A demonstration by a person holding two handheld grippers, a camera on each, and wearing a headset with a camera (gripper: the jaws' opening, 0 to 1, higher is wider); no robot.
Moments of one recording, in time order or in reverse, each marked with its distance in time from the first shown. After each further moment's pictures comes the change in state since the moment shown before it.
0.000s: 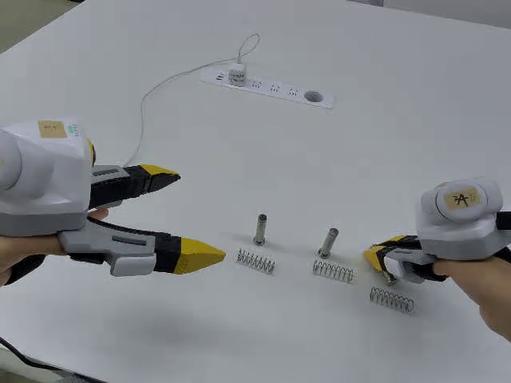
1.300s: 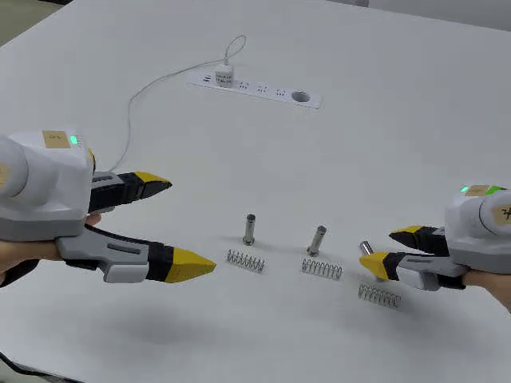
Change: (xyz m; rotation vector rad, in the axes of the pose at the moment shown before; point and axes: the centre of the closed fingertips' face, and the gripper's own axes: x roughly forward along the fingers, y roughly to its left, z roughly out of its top) left arm 0.008 0.000 -0.013 0.023 0.058 -0.023; right arm -0.024 -0.003 0.004 -0.091 -0.124 0.087
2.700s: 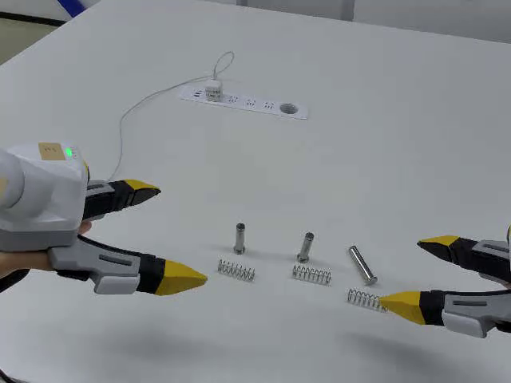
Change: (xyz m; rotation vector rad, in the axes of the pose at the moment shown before) left arm 0.001 -0.006 0.010 0.038 0.012 0.012; right arm -0.073 0.024 -0.004 -0.088 -0.128 0.107
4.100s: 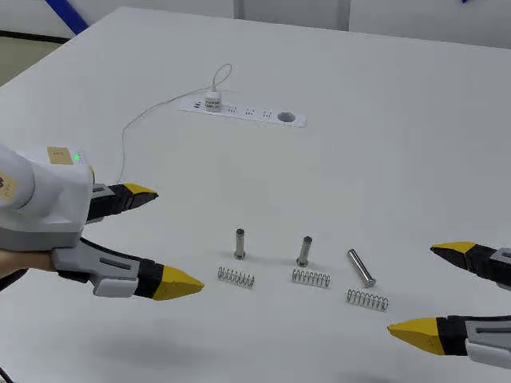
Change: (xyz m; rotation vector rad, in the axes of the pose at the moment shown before) left arm -0.004 0.001 -0.007 0.026 0.056 0.004; right arm -0.026 0.025 0.005 -0.030 -0.054 0.034
